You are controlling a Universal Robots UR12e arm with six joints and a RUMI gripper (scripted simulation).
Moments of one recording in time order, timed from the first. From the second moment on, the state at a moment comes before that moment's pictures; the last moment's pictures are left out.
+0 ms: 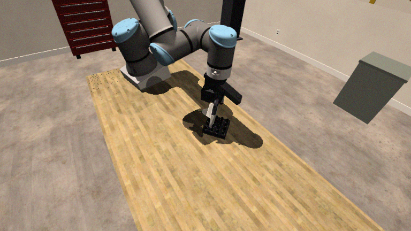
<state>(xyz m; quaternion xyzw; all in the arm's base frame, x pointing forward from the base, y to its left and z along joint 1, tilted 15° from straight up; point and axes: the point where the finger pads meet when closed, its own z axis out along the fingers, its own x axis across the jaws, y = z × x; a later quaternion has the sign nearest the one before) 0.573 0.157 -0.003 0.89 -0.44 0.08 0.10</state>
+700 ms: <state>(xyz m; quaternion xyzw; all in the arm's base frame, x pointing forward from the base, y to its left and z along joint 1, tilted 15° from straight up) 0.549 0.138 0.001 0.89 -0.44 0.08 0.10</state>
